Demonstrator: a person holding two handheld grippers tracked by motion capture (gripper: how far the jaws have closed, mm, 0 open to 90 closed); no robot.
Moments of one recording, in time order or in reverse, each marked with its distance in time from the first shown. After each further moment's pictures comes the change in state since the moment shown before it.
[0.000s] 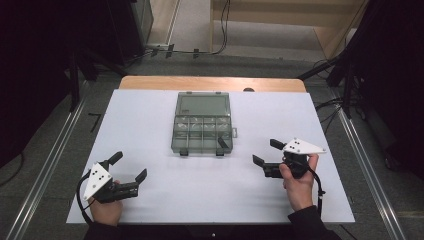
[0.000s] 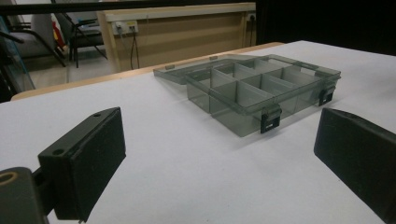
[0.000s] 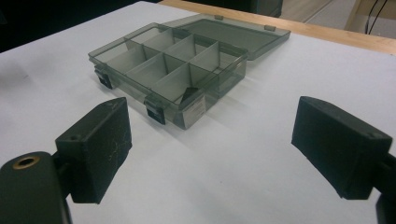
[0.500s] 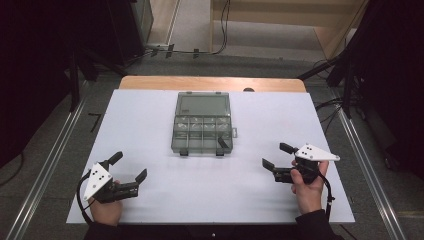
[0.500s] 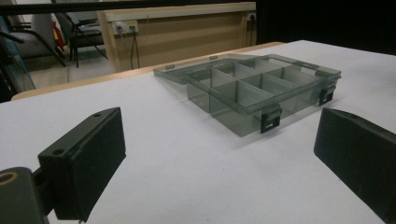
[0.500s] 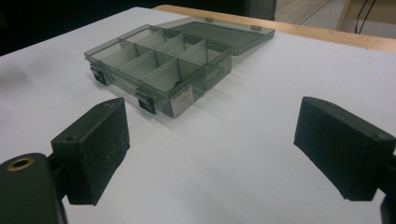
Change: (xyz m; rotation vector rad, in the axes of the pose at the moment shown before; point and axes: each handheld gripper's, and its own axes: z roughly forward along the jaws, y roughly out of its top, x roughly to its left) left arm 0.000 0.000 0.000 0.001 0.001 0.002; right arm -0.013 -0.016 -0.021 -0.037 -0.011 0.010
